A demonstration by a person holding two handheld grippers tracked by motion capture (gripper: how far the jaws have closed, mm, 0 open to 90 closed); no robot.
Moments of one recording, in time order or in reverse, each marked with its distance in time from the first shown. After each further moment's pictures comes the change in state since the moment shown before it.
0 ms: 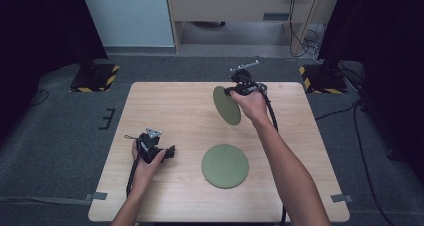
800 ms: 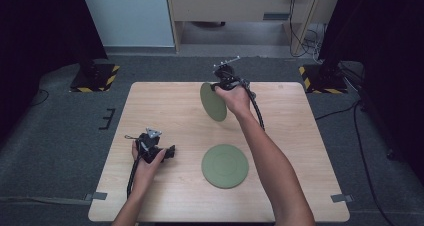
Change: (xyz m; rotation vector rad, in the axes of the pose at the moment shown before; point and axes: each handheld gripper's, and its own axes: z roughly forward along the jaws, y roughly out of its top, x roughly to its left) left arm -0.001 0.001 0.001 -0.001 0.010 -0.012; right arm 0.023 0.024 0.040 0.008 -0.004 -0.021
